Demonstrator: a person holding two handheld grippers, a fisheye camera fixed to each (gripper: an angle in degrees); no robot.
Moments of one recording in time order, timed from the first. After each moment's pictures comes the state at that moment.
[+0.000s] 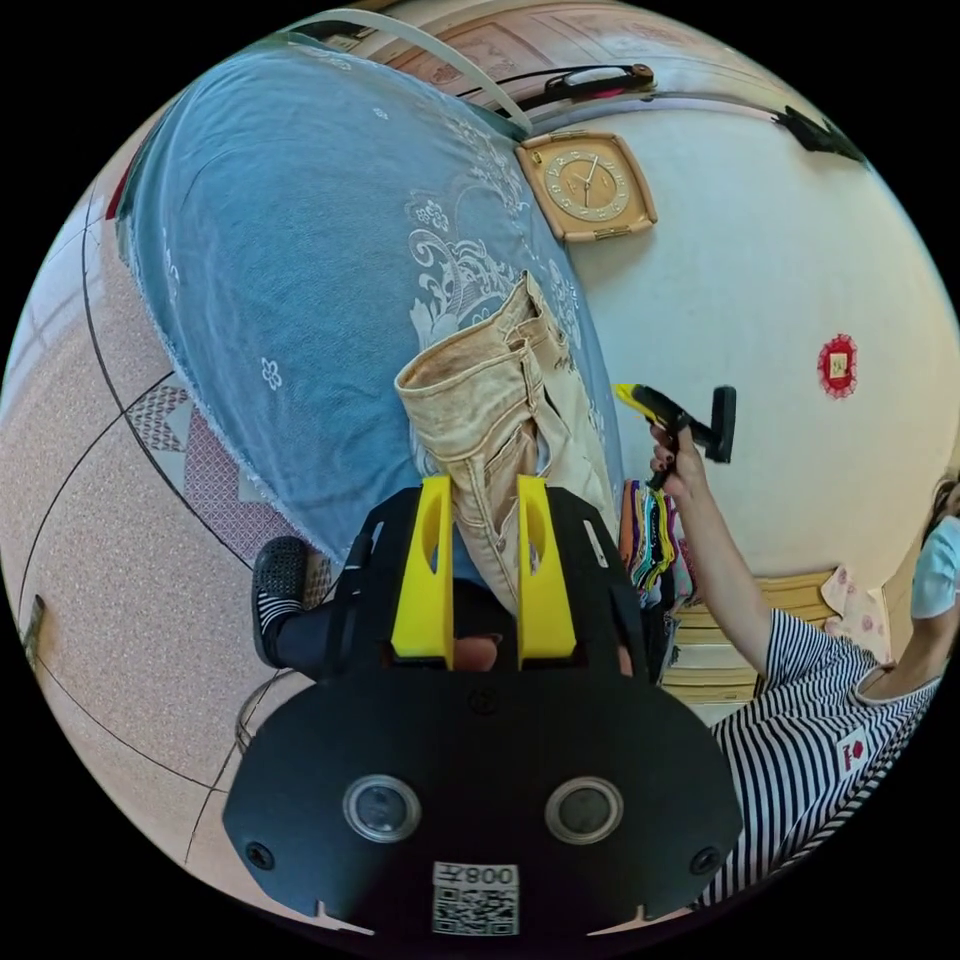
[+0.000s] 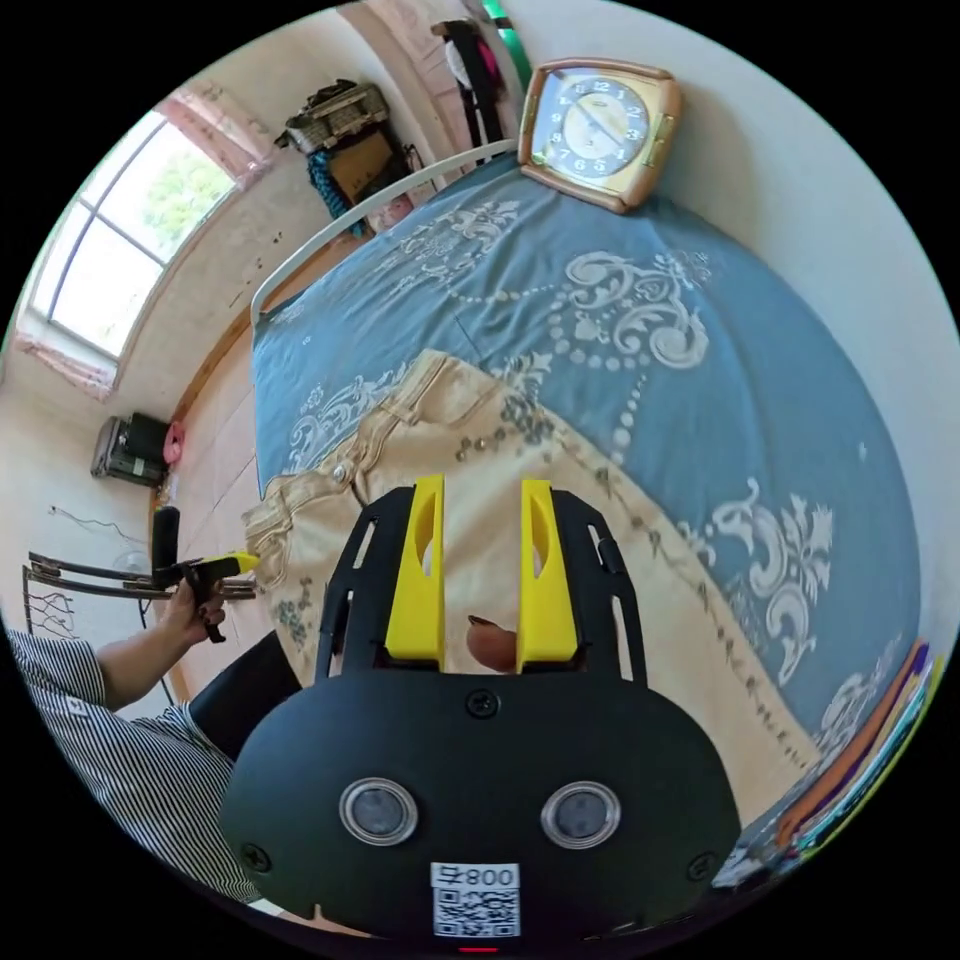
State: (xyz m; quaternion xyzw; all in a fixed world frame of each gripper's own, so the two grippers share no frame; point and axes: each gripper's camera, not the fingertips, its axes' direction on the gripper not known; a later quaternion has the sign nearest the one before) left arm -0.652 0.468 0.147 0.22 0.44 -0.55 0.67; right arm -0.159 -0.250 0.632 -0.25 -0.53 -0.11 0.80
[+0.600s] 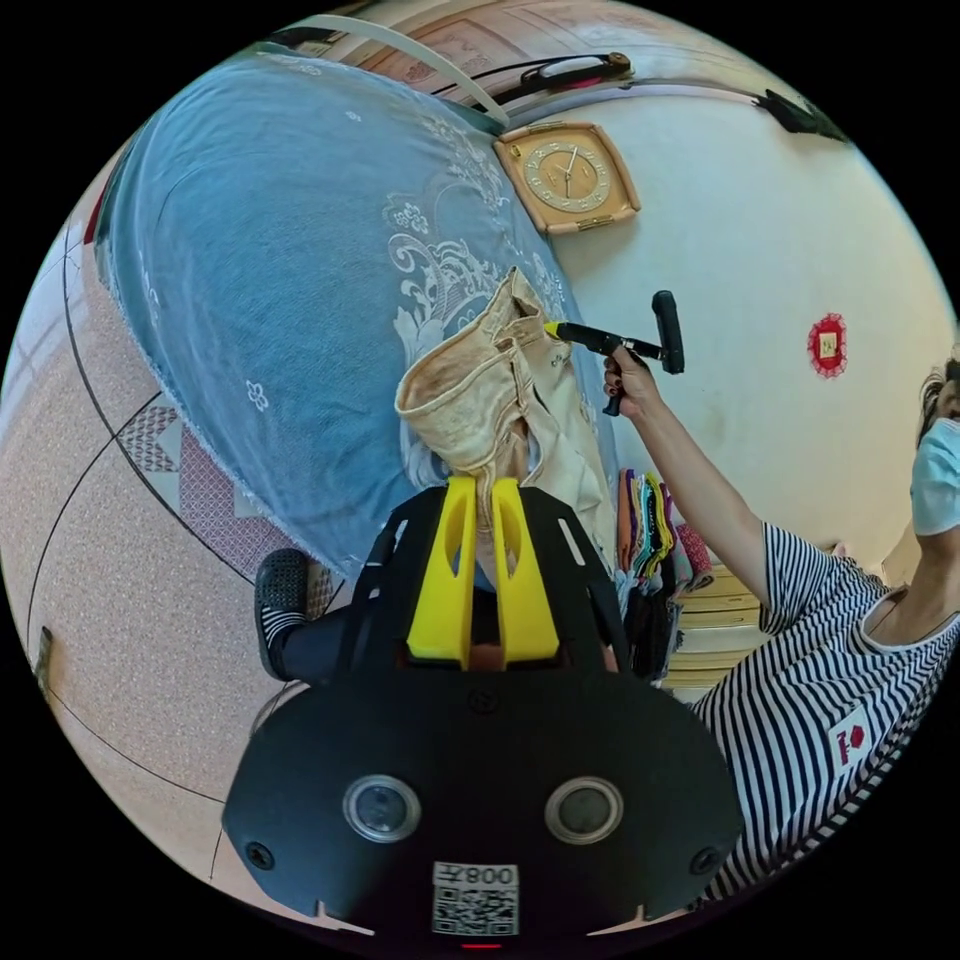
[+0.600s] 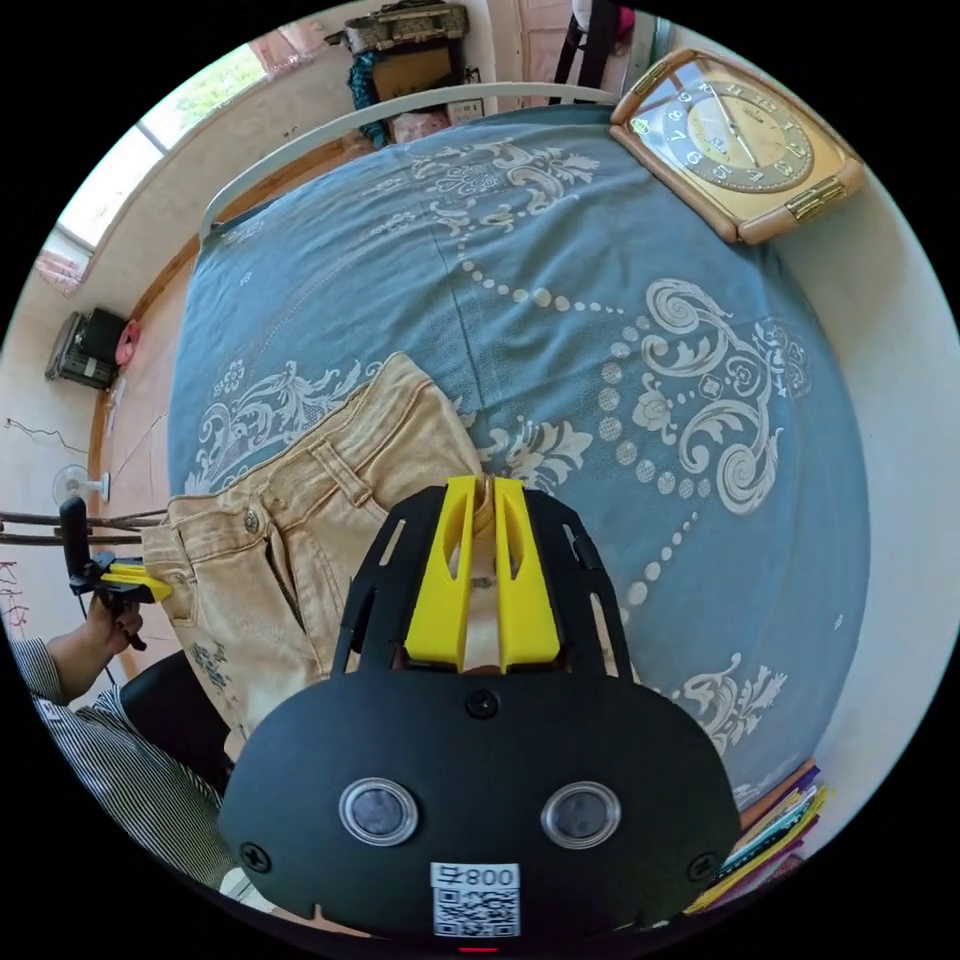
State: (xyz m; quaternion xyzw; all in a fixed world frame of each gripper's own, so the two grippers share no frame) left arm -0.690 0.525 0.096 0.25 0.45 -0.53 0.68; right arm -0.371 -0.259 0.773 -0.25 -0.48 -0.25 0.80
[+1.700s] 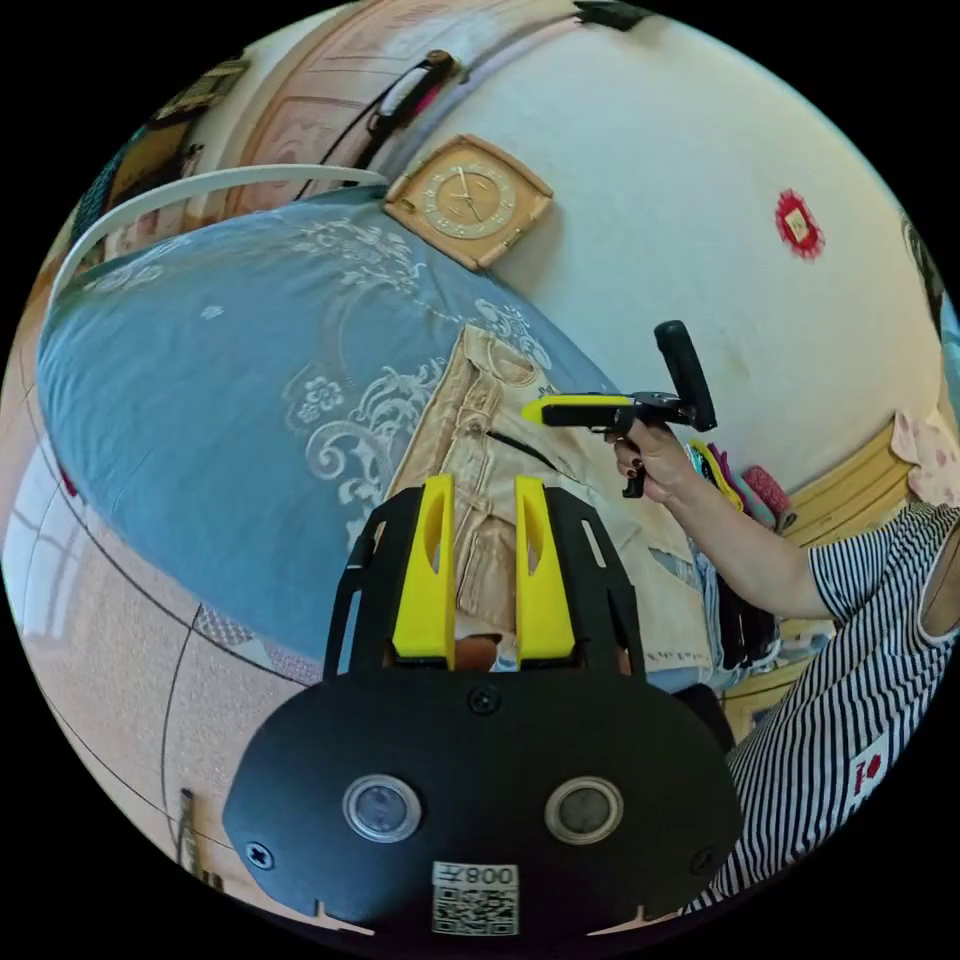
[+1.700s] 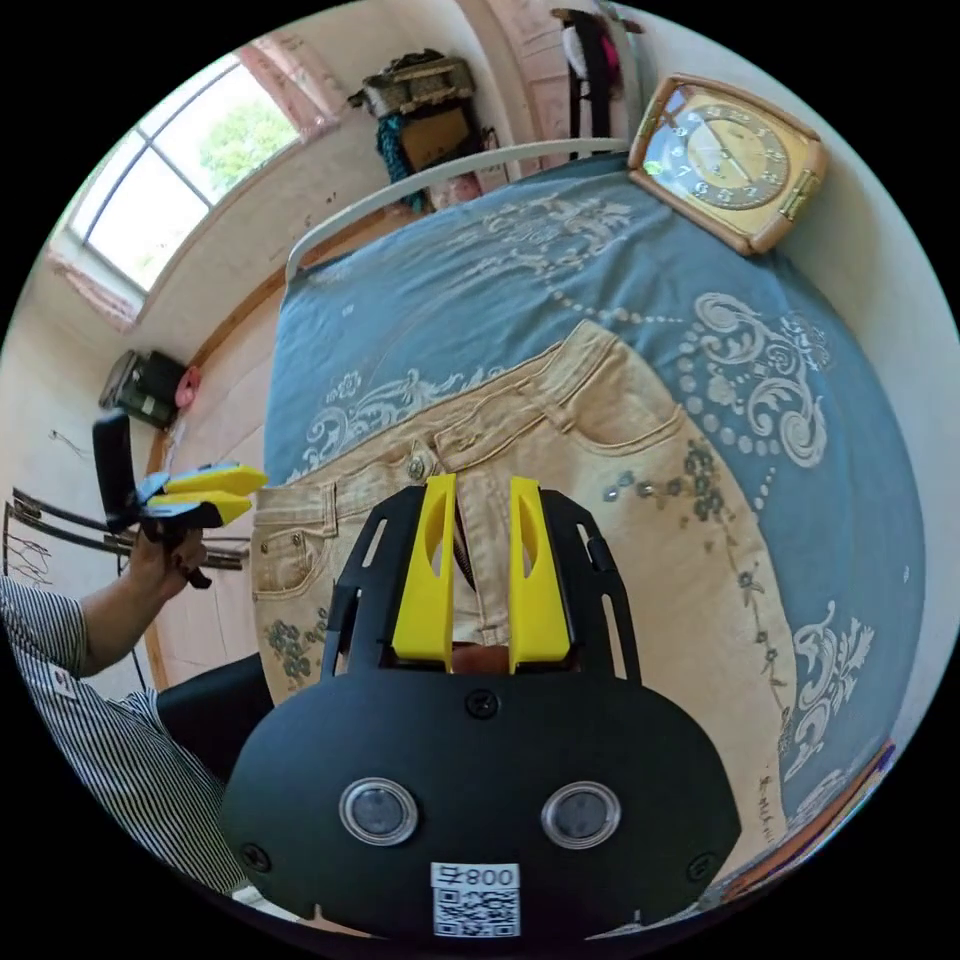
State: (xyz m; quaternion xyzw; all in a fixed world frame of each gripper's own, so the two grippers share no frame) left arm -0.741 0.382 0.012 0.27 0.29 -0.41 0.82; right arm -0.458 -0.159 0.867 -0.21 -0.55 -0.20 0.79
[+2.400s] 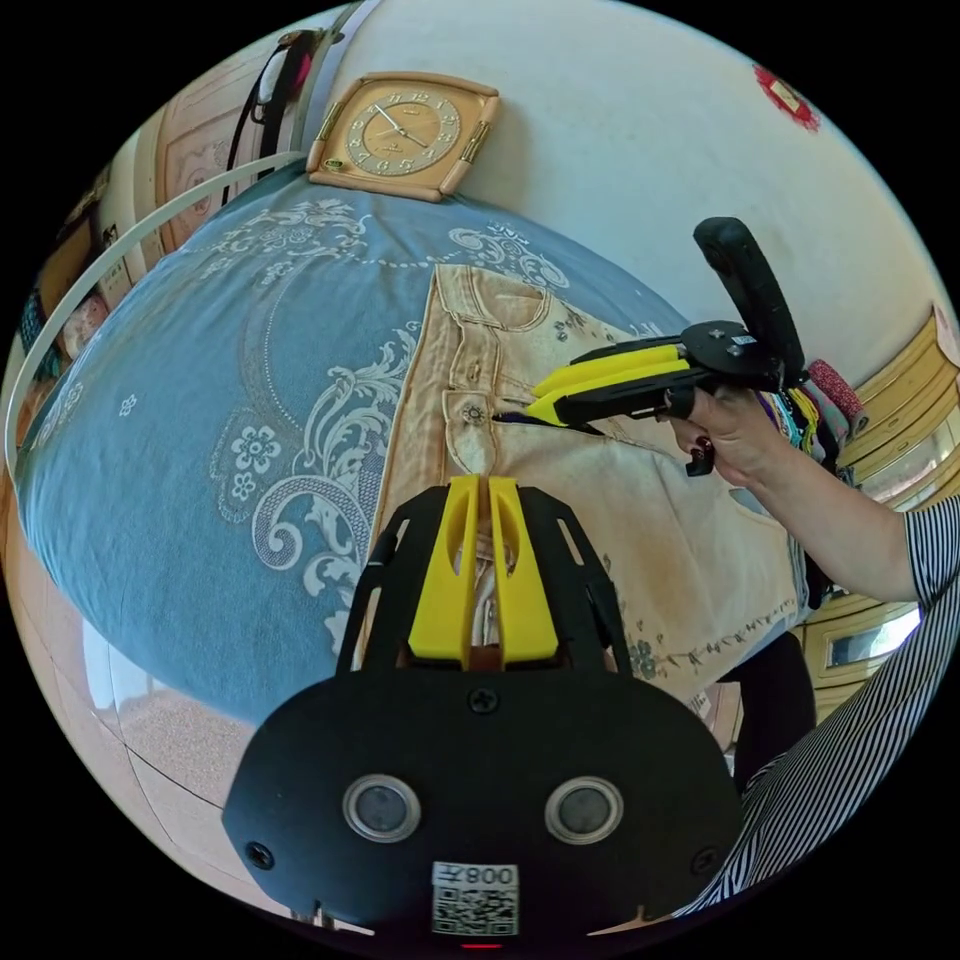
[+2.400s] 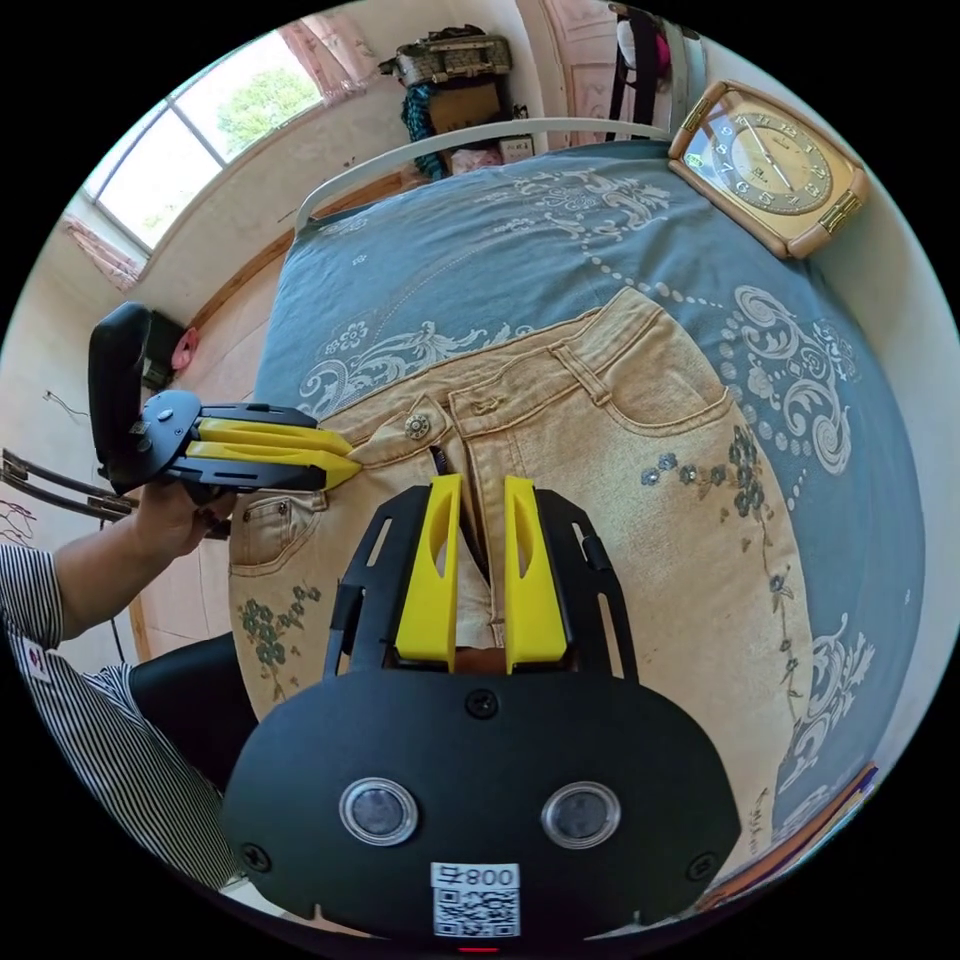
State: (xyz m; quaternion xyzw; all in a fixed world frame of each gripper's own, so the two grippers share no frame) left arm -0.709 0.245 0.020 0.19 0.23 -0.34 0.89; right arm -0.469 -0.107 0.906 -0.20 -0.55 -0.21 0.78
